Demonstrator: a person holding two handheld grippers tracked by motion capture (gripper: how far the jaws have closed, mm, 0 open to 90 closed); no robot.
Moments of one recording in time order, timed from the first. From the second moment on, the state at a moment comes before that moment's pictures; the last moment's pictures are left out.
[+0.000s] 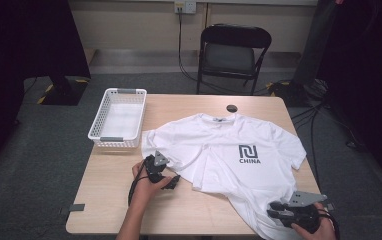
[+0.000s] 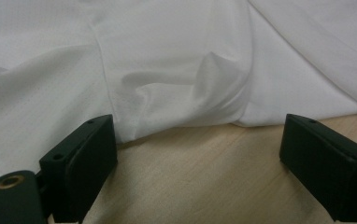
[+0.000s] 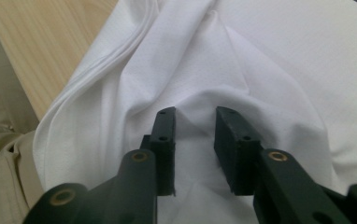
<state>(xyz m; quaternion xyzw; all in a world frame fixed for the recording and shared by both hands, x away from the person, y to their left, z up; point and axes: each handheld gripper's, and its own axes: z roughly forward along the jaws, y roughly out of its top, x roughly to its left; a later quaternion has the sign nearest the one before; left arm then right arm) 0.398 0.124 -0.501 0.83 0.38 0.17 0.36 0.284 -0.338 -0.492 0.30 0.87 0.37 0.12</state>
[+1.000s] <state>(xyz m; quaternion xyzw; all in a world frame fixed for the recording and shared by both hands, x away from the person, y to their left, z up) 0.398 0.124 -0.501 0.83 0.38 0.17 0.36 0.278 -0.360 -0.487 0.32 0.88 0.34 0.12</state>
